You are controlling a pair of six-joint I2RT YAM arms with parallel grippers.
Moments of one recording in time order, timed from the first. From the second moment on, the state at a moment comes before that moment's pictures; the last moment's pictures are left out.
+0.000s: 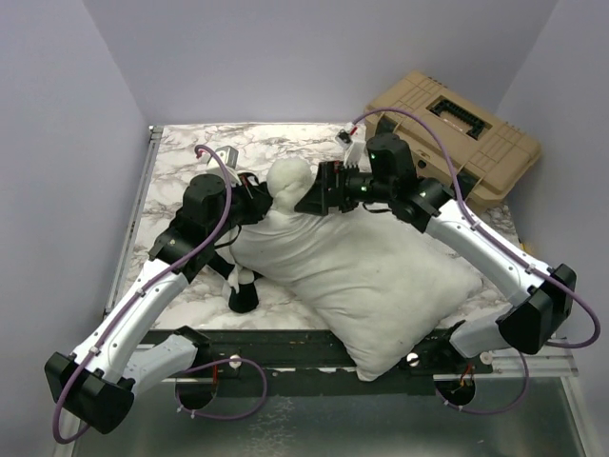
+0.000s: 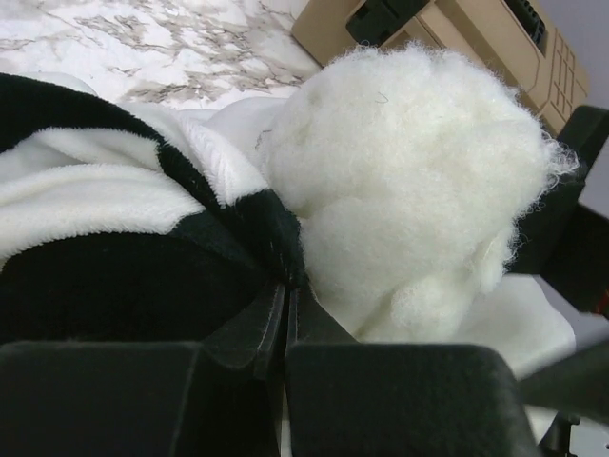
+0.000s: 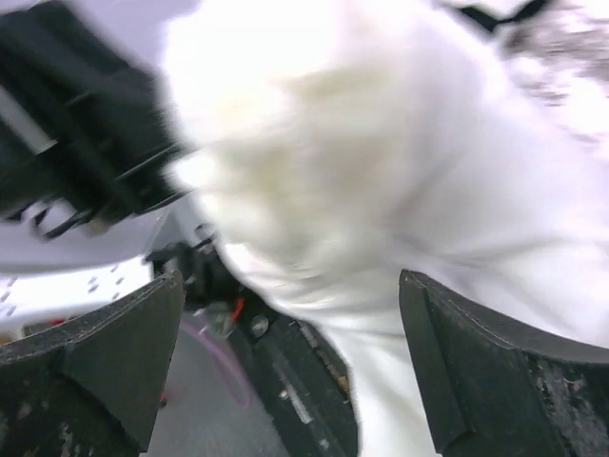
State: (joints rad) left arm -0.49 0.98 0.96 -0.30 0.07 -0.60; right arm 0.72 1.43 1.38 -0.37 -0.47 0.53
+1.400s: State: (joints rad) left arm -0.49 0.97 1.00 -0.32 0.04 -0.58; right arm 0.60 1.72 1.86 -0.39 -0.62 0.44
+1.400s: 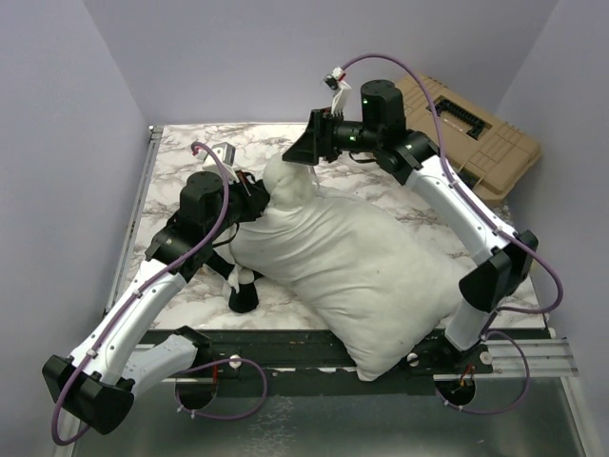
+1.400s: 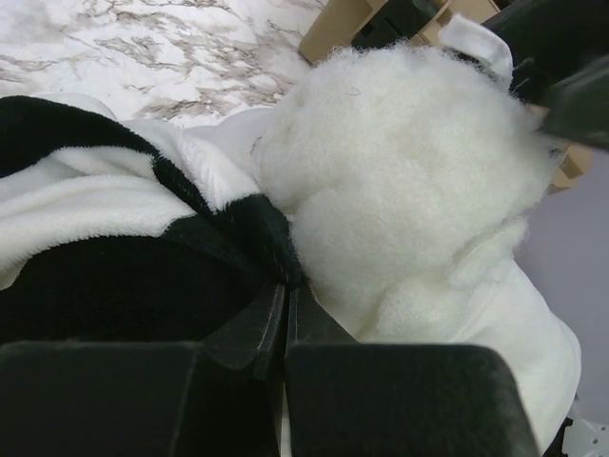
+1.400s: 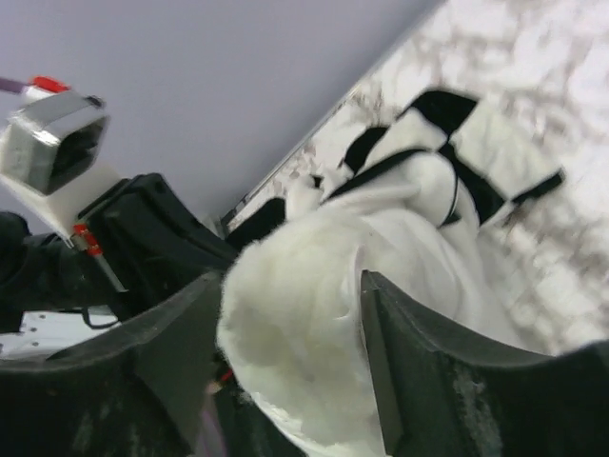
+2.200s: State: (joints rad) left arm -0.49 0.97 1.07 -0.43 -0.04 -0.57; right arm 0.77 1.79 1.60 -0.36 -0.69 0.51
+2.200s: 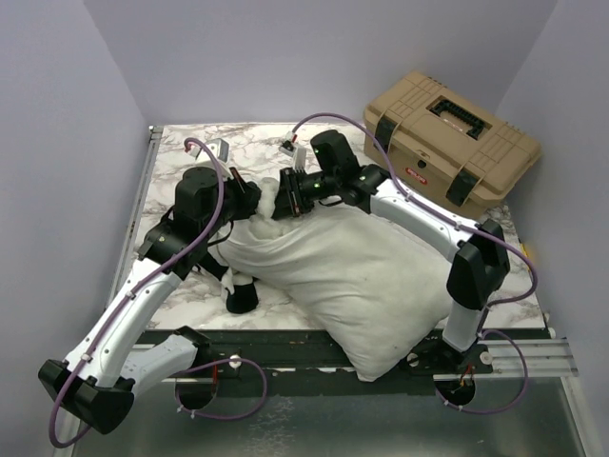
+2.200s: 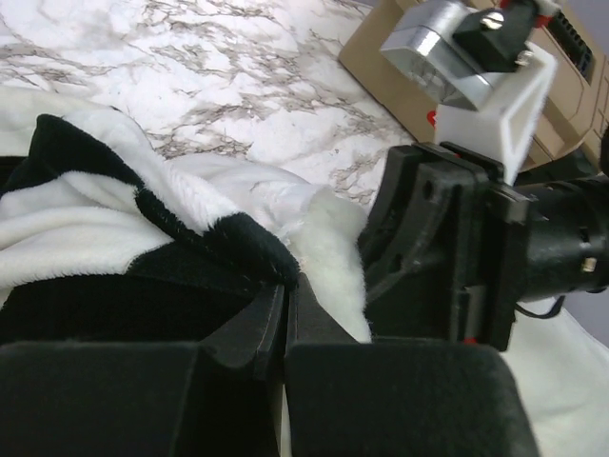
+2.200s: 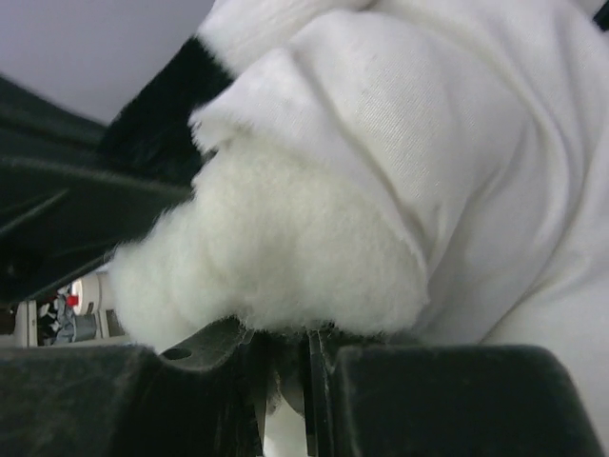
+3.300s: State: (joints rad) left arm -0.47 1.01 1.30 -0.54 0.08 -0.61; right arm 0.77 1.80 1.36 0.33 -0.83 1.02
